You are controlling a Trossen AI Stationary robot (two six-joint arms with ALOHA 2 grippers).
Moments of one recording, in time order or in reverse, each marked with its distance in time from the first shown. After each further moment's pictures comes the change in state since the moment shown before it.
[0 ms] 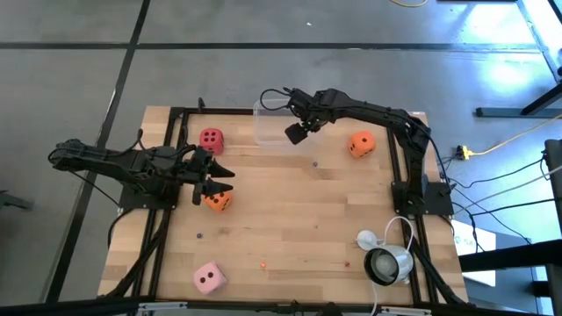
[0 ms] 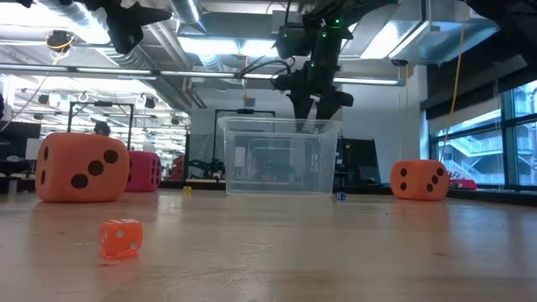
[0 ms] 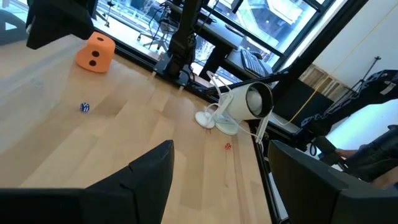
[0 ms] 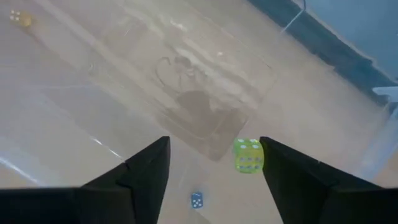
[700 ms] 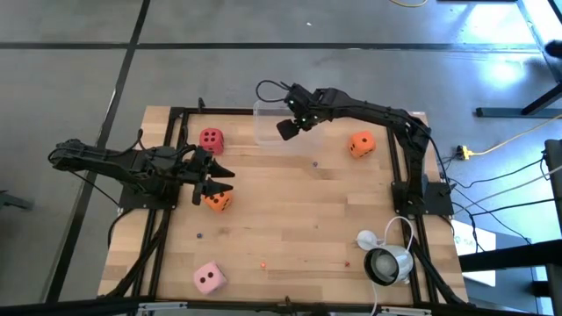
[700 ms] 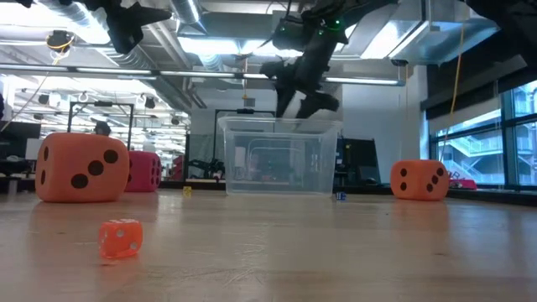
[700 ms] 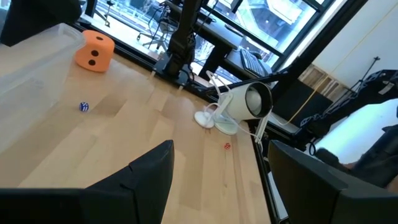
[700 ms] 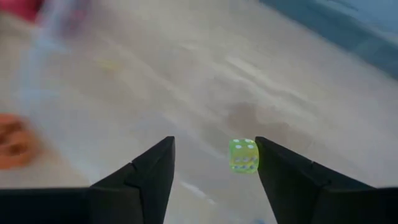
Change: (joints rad) left arm 0.000 0.000 0.000 0.000 0.003 -0.003; right arm -0.006 -0.001 0.000 0.186 -0.174 0.077
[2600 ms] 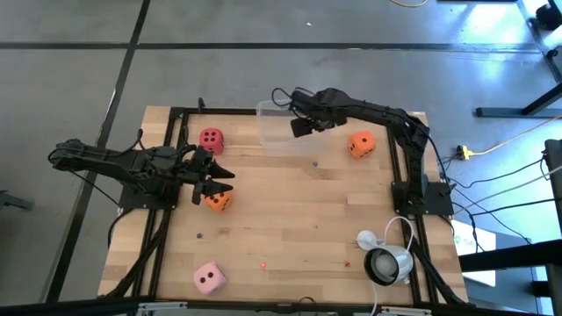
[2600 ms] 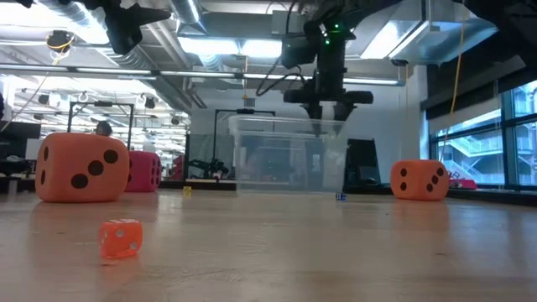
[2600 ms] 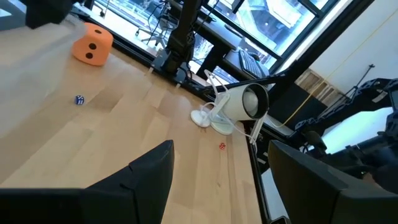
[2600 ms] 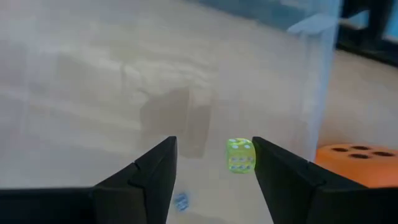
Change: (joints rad) left arm 0.000 0.000 0.000 0.000 0.007 -0.050; right arm -0.007 0.013 0.000 -0.311 0.304 0.286
